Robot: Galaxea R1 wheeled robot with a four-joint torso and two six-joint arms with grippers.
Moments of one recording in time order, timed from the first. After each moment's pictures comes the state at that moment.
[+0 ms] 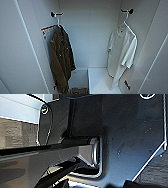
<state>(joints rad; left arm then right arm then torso) 1.53 2.82 -2.41 0.27 -0.12 -0.23 -1.54 2.97 -2.54 -0.26 -0.01 0.25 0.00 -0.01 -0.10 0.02</state>
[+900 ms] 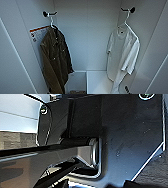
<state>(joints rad) 1.53 2.82 -2.41 0.27 -0.12 -0.23 -1.53 2.97 -2.54 -0.27 -0.01 0.25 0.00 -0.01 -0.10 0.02</state>
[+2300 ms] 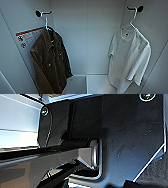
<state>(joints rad) 1.54 2.84 -2.41 0.27 -0.12 -0.23 -1.53 2.97 -2.54 -0.26 -0.01 0.25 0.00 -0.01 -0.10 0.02</state>
